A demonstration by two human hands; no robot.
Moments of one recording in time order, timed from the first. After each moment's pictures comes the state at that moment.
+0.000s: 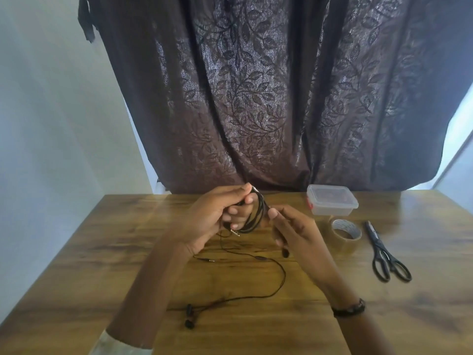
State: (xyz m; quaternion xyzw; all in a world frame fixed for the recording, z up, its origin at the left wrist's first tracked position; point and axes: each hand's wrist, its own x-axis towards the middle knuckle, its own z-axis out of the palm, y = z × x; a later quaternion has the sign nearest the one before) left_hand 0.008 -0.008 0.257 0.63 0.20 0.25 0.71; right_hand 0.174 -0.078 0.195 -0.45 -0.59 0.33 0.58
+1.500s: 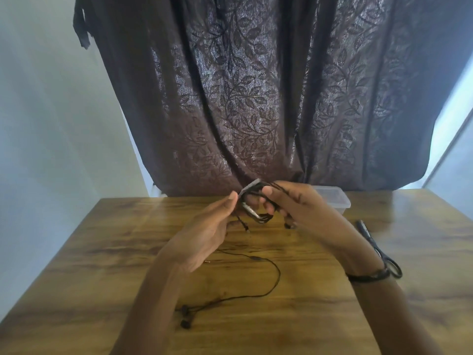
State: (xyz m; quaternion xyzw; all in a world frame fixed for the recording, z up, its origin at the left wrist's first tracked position) left_hand 0.010 -0.022 0.233 0.64 0.19 0.31 0.68; right_hand 0.190 -0.080 0.261 -0.50 -0.66 0.32 0.46
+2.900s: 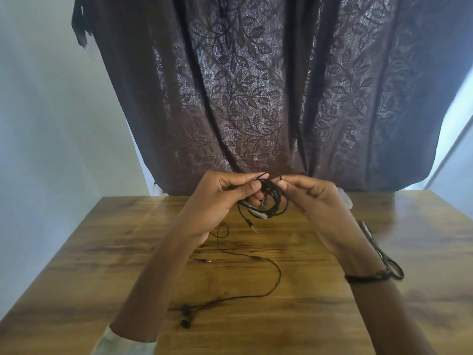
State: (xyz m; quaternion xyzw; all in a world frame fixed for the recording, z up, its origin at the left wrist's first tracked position) left_hand 0.022 -0.022 0.272 0.70 0.24 0.40 0.54; right_hand 0.204 -0.077 0.248 -0.42 -0.55 0.37 0.62
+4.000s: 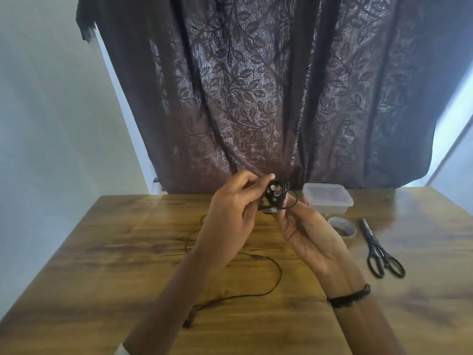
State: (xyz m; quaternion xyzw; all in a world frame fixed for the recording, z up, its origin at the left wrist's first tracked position) left_hand 0.040 -0.032 0.246 0.85 0.25 0.46 0.07; right_hand 0.175 -0.082 0.238 -0.21 -0.19 0.68 0.68
